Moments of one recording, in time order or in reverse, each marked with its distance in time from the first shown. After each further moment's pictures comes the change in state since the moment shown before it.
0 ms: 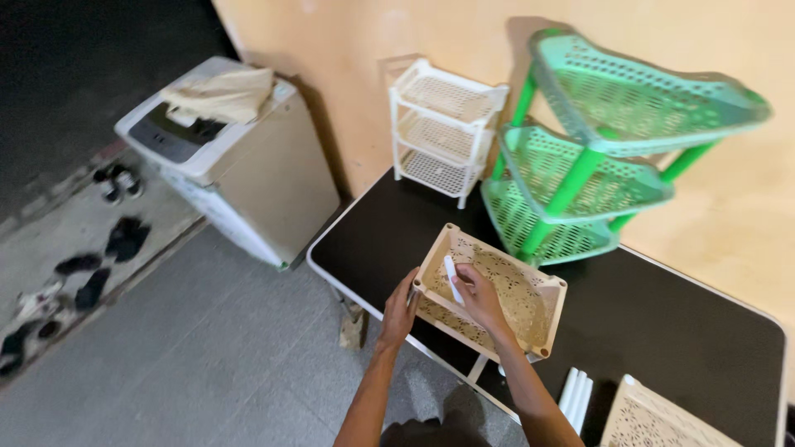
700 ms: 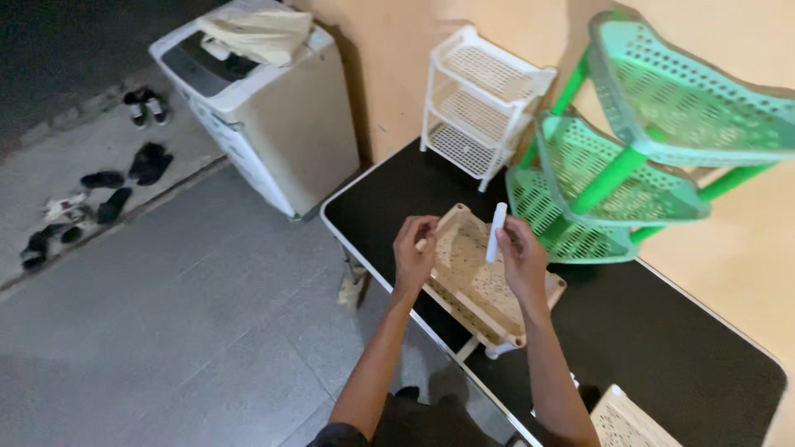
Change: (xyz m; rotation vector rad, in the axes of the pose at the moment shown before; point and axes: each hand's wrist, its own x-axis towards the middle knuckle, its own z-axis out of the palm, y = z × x) left_hand 0.049 0.089 0.004 -0.142 0.336 0.010; right_hand 0.017 -0.080 -0.060 0.046 0.118 -0.214
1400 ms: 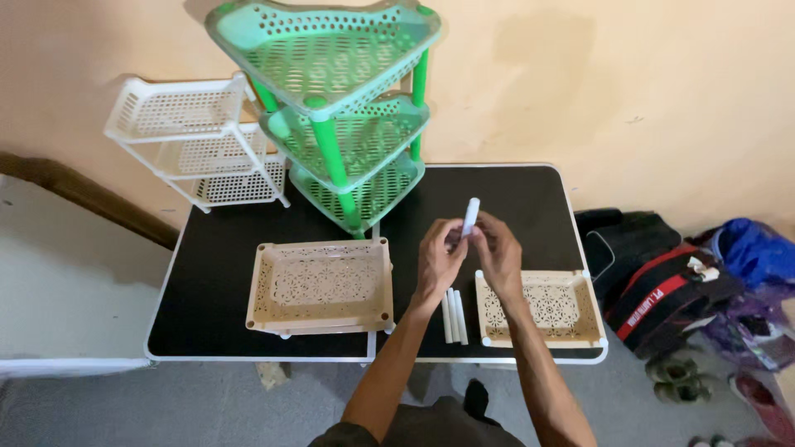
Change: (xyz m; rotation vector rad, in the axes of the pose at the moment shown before) left_hand -0.142 0.088 0.260 -0.278 -0.816 0.053; right_hand -0.157 -0.009 -0.206 -0.401 0.648 0.200
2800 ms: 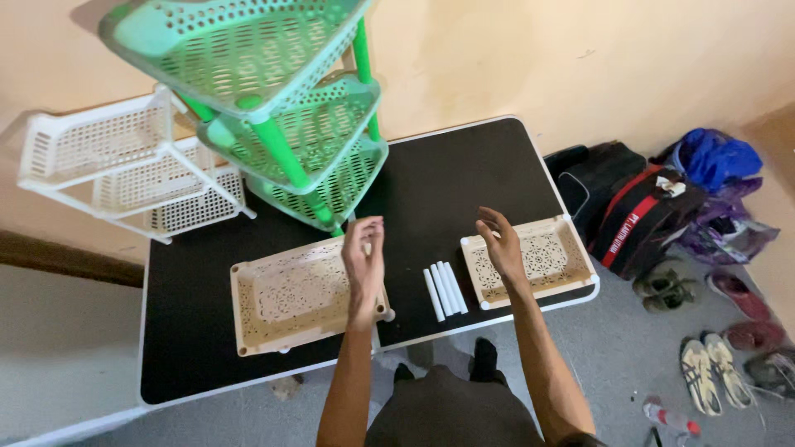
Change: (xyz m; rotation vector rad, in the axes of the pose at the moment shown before) left_hand -0.005 -0.032 -0.096 0.008 0.053 -0.041; right_hand -0.050 0.086 -0.012 0.007 0.117 0.434
